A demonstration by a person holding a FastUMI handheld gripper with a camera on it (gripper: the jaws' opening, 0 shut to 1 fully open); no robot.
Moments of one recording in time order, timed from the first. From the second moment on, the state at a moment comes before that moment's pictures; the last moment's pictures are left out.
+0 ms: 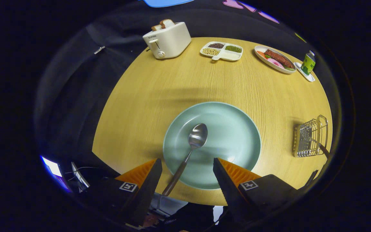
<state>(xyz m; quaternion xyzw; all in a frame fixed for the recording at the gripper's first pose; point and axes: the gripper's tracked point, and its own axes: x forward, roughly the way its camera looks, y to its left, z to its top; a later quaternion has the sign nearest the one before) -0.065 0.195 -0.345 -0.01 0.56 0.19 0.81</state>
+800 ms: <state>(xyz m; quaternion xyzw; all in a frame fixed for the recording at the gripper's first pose) -0.076 0.187 -0.405 -0.02 0.63 0.12 0.77</state>
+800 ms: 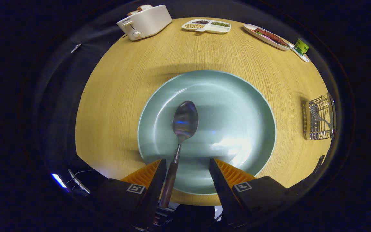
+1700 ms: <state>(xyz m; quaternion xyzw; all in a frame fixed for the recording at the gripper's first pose) -0.073 0.172 -0.398 -0.04 0.65 0.12 0.75</state>
